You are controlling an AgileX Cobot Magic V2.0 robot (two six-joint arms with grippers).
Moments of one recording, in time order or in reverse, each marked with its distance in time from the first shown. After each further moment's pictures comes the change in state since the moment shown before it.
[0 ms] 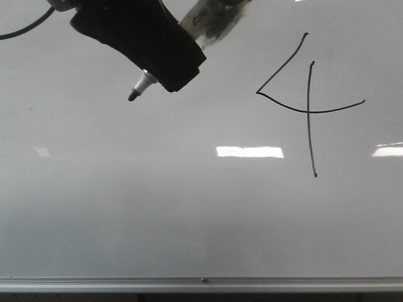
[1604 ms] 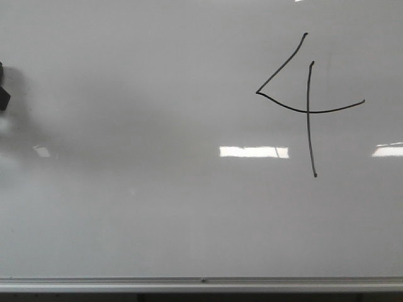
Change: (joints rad) left arm 0.560 0.090 0.367 0.261 -0.808 -0.743; right arm -0.204 -0.604 0.445 -0.140 -0.323 0.140
